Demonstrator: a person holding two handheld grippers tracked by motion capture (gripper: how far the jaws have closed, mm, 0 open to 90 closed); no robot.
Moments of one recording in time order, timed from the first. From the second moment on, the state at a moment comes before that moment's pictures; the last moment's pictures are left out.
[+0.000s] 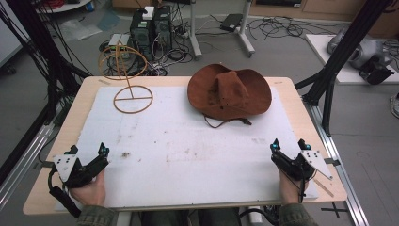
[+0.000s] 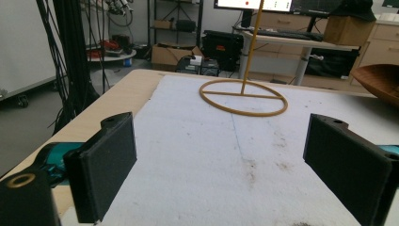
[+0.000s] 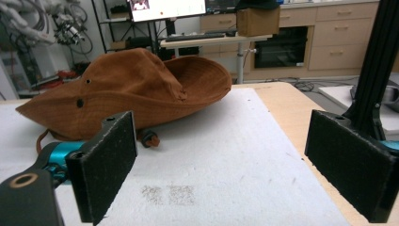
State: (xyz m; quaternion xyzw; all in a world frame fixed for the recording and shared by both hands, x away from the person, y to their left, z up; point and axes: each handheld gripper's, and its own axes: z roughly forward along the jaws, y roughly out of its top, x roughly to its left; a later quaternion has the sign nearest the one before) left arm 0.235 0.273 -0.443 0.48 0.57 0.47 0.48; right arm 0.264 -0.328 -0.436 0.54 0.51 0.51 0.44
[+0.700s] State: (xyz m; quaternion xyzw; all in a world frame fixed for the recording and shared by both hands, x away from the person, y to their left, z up) left arm 0.235 0.276 -0.441 0.48 0.57 0.47 0.48; right arm 0.263 -0.329 -0.423 0.52 0.53 0.51 0.44
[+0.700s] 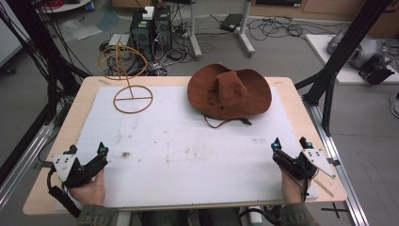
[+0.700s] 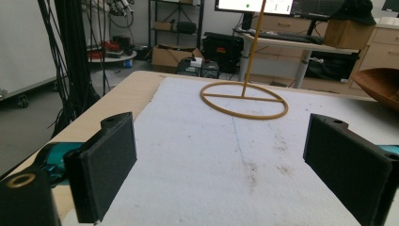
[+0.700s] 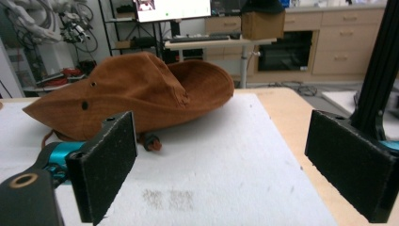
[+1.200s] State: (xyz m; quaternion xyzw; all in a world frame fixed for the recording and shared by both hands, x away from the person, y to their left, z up) left arm 0.238 0.270 -0.443 0.48 0.57 0.46 0.49; right arm 0.302 -0.284 -0.350 0.49 0.56 0.53 0.42
